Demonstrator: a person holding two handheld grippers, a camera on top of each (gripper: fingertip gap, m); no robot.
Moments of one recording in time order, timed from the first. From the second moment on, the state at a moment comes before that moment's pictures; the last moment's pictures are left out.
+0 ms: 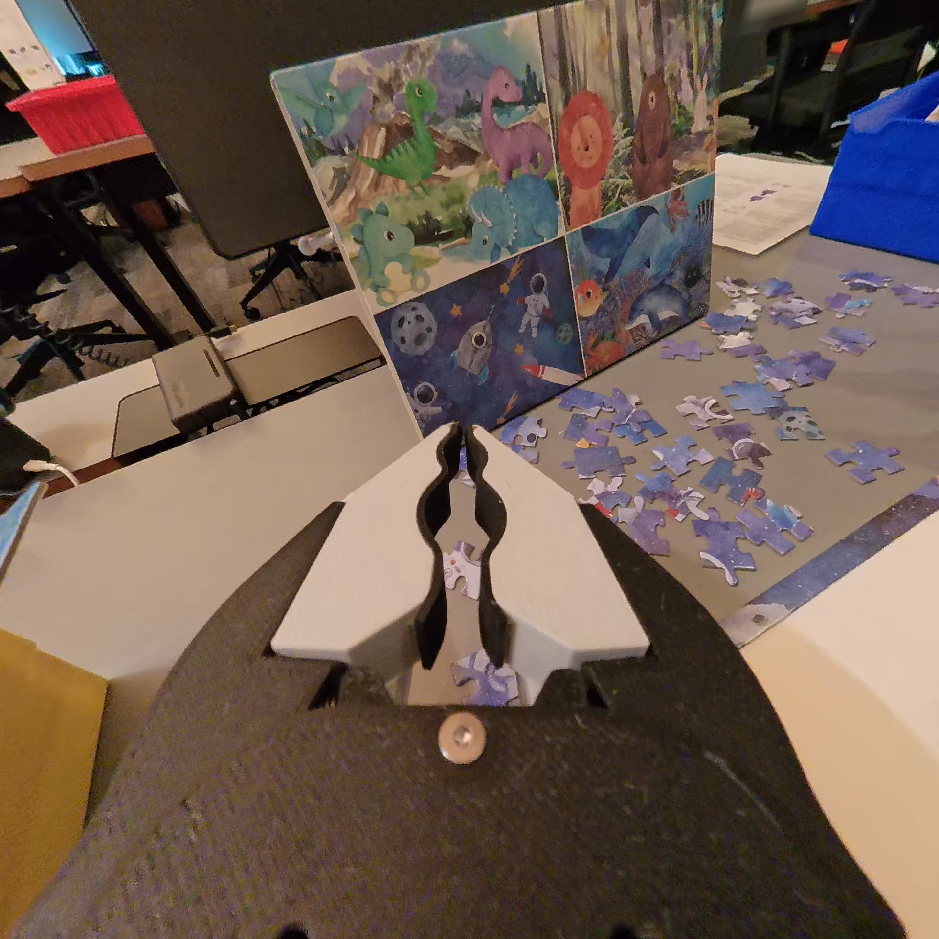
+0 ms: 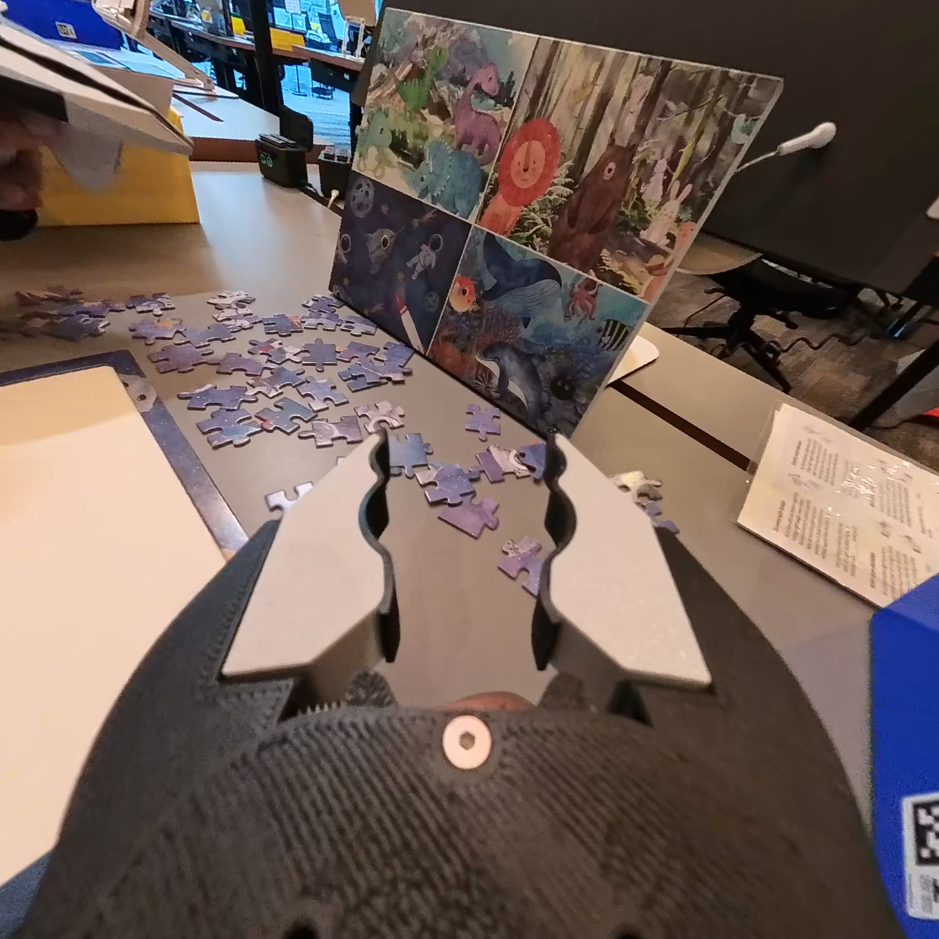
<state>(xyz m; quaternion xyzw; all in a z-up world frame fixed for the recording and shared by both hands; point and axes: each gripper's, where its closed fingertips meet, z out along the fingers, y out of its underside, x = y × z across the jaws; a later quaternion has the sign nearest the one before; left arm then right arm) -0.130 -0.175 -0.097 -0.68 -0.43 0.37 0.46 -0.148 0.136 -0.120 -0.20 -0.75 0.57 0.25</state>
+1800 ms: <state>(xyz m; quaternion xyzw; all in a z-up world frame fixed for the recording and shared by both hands) -0.097 -0.142 -0.150 -0.73 -0.42 0.28 0.47 -0.173 0.212 -0.099 -0.28 -0.70 0.49 0.43</state>
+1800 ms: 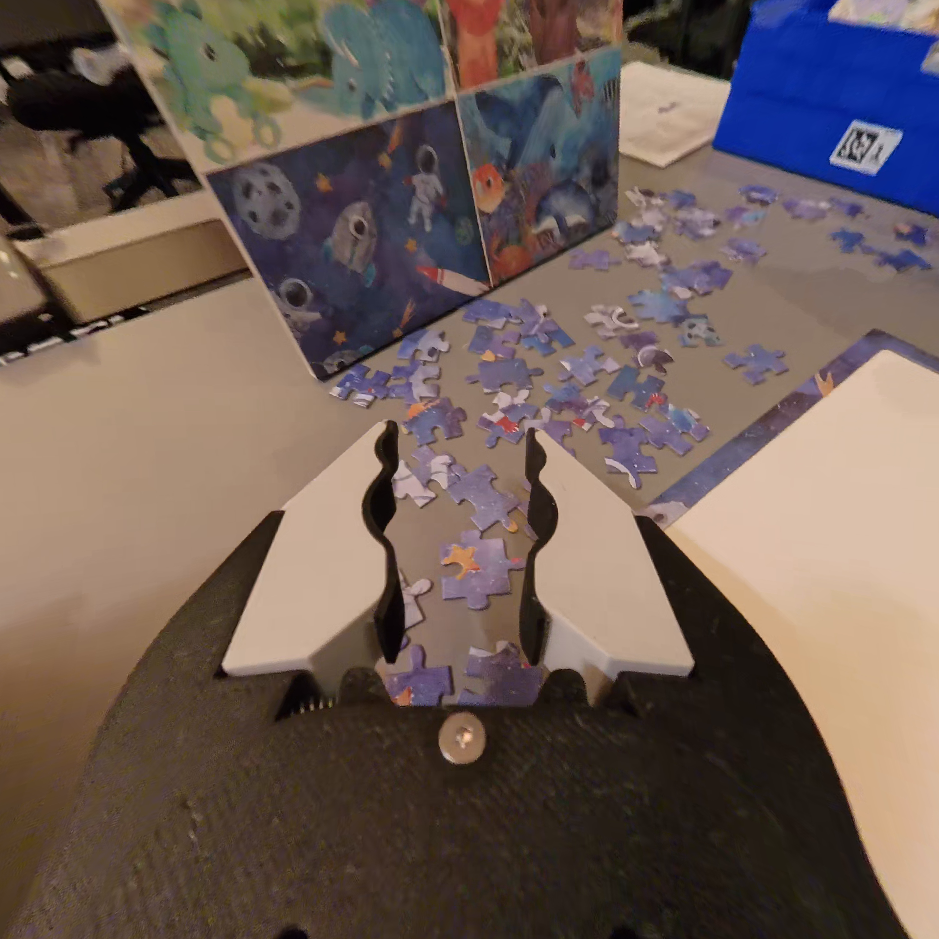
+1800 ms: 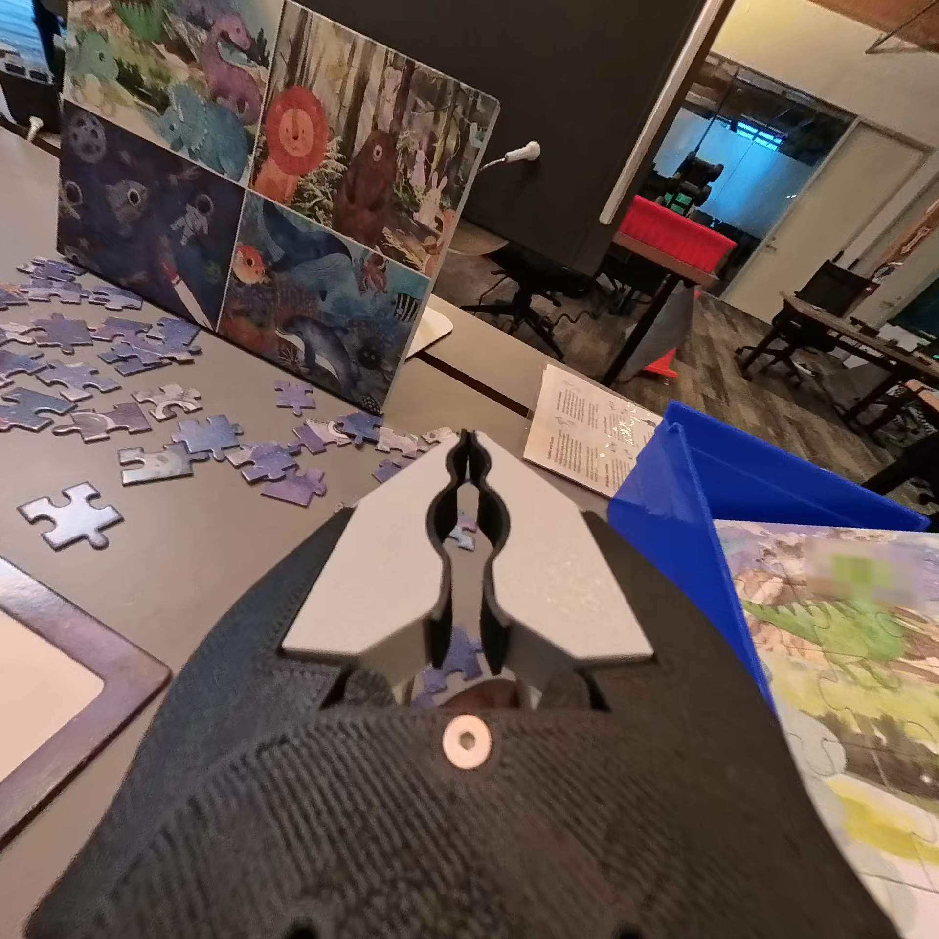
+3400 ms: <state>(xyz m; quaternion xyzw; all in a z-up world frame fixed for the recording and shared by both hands) -0.082 -0.160 -0.118 -0.68 -0.41 0.31 0.53 -0.093 0.292 0.031 -0.23 -0.45 0.62 0.59</state>
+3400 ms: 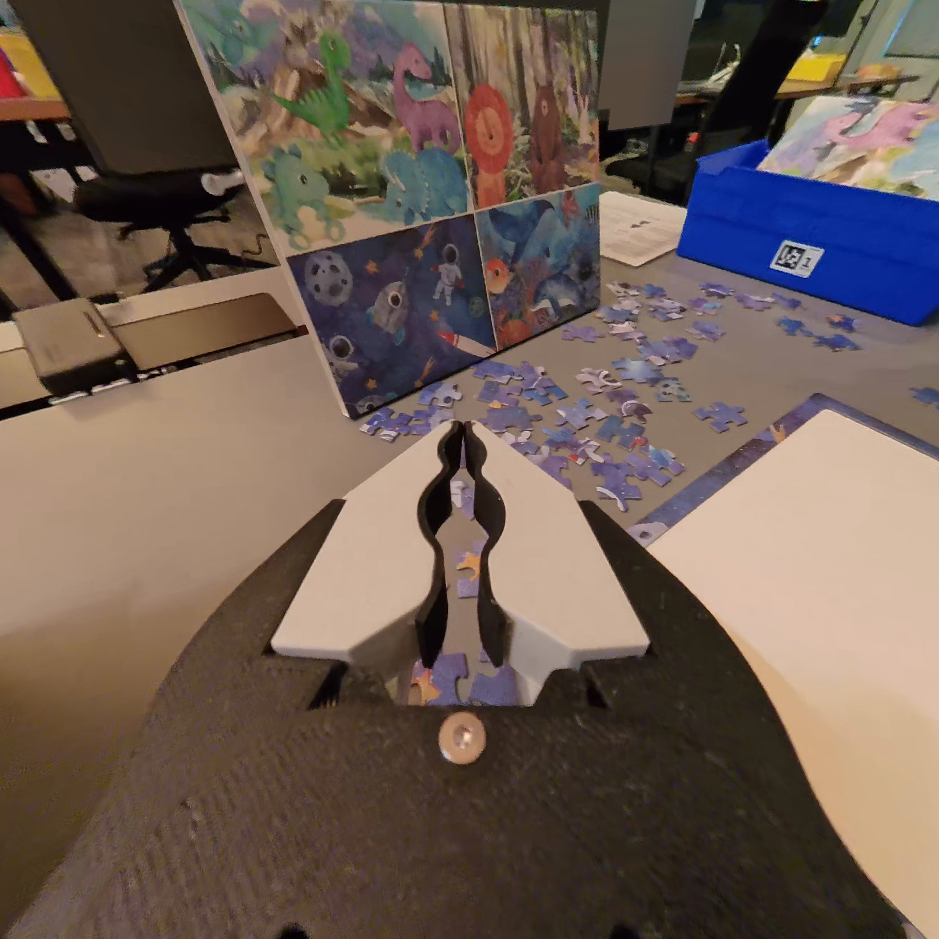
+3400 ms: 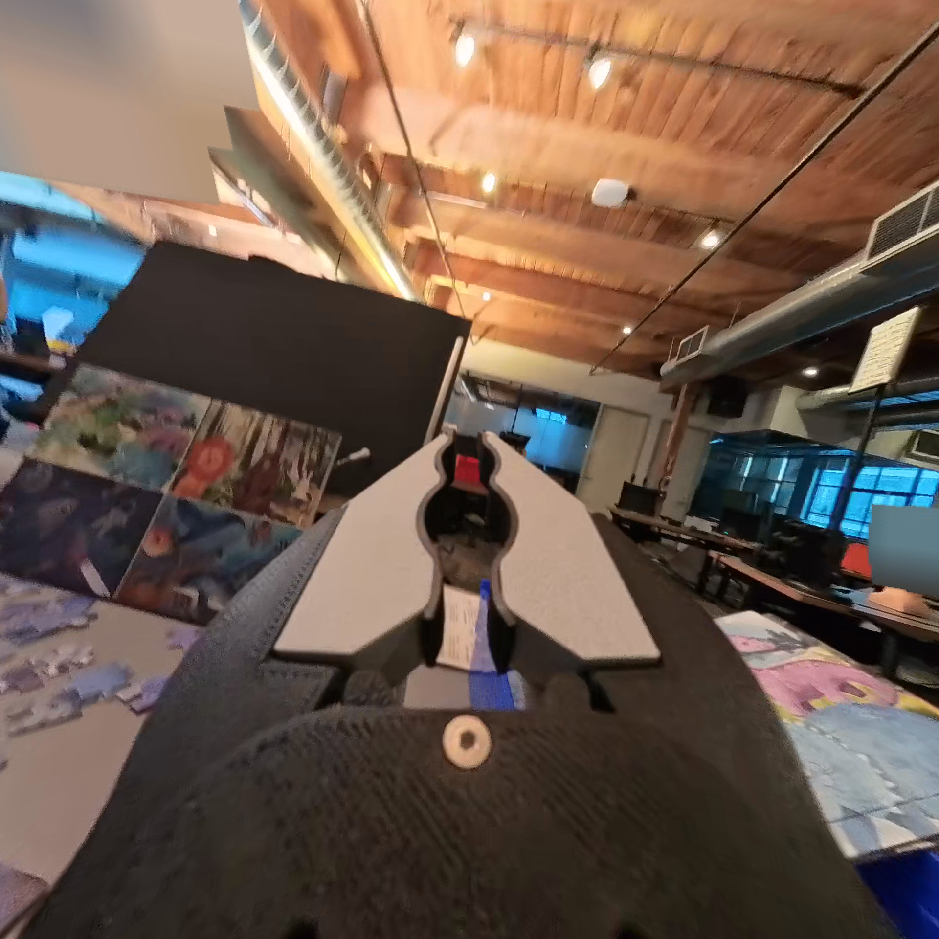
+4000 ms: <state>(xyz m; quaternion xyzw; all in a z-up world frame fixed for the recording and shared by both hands) -0.084 -0.177 -0.144 -0.69 -0.44 0.35 0.45 -0.124 0.235 -0.023 -0.26 -0.54 0.67 0.44</state>
